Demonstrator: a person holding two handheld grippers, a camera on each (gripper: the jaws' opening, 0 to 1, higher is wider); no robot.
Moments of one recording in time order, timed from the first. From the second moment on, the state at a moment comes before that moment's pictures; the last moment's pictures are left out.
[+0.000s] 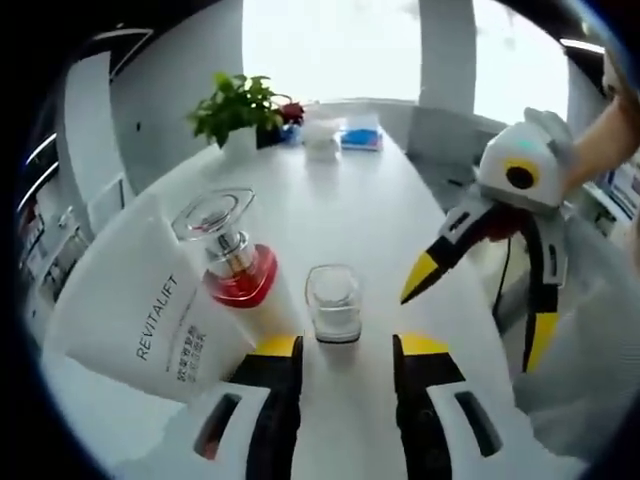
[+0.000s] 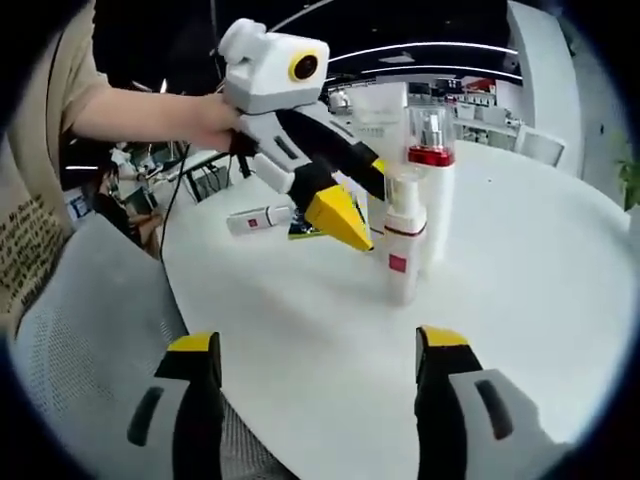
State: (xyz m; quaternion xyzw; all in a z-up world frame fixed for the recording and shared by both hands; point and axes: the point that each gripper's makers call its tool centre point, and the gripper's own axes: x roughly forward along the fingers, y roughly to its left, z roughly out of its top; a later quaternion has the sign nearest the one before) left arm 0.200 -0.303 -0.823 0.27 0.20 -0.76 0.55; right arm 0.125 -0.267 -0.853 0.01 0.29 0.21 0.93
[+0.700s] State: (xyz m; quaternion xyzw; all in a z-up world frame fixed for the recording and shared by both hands) left arm 0.199 -0.224 -0.819 0.27 0.26 -0.71 0.60; right arm 0.122 -0.247 -0.828 0.00 0.28 0.21 0.94
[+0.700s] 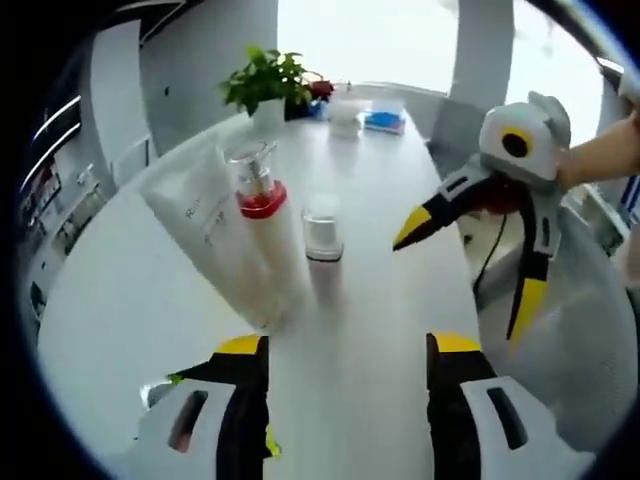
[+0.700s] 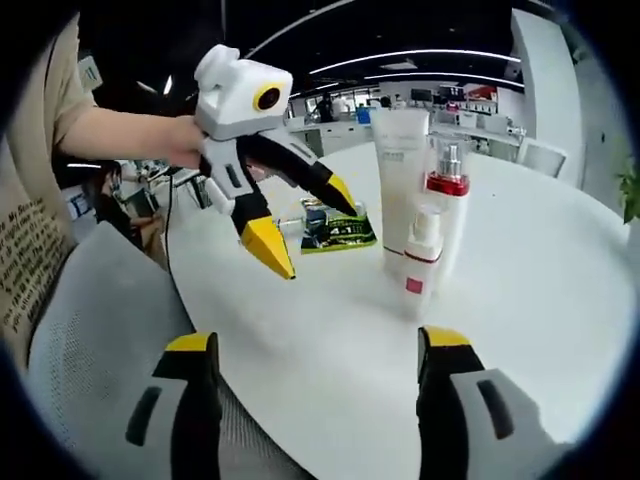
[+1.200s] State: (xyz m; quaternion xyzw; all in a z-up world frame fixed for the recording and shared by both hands) left arm 0.199 -0.154 -0.813 0.24 0.30 -0.65 0.66; right arm 0.123 -0.229 -0.812 0.02 0.26 0.21 0.94
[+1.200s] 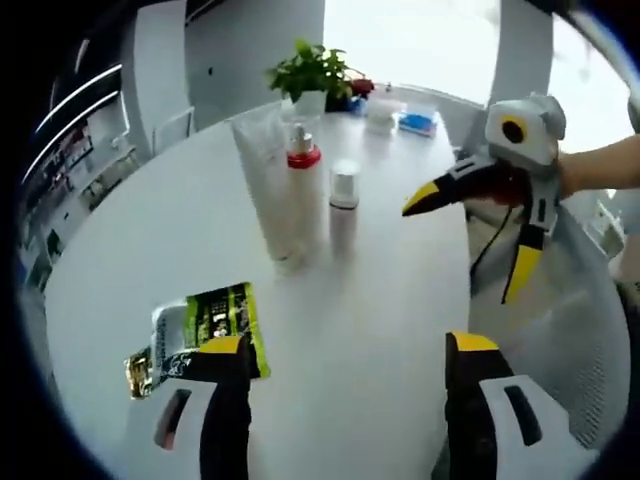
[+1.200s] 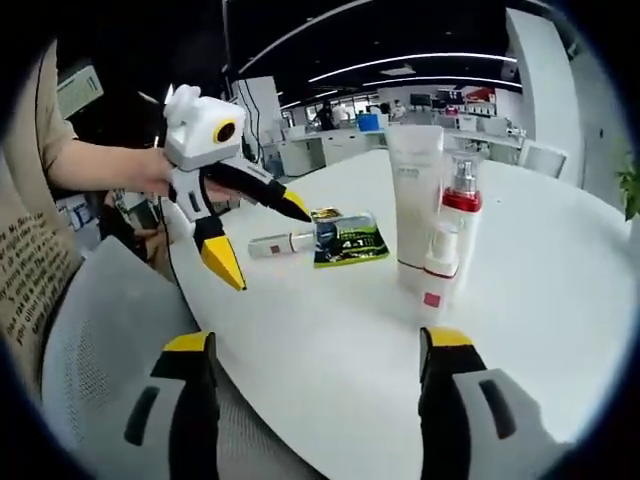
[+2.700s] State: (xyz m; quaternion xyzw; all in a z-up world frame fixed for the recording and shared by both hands) left arm 0.193 -0.021 -0.815 0.07 0.35 -0.47 0.80; right arm 0.120 -0.214 -0.818 0.02 0.27 0.25 0.93
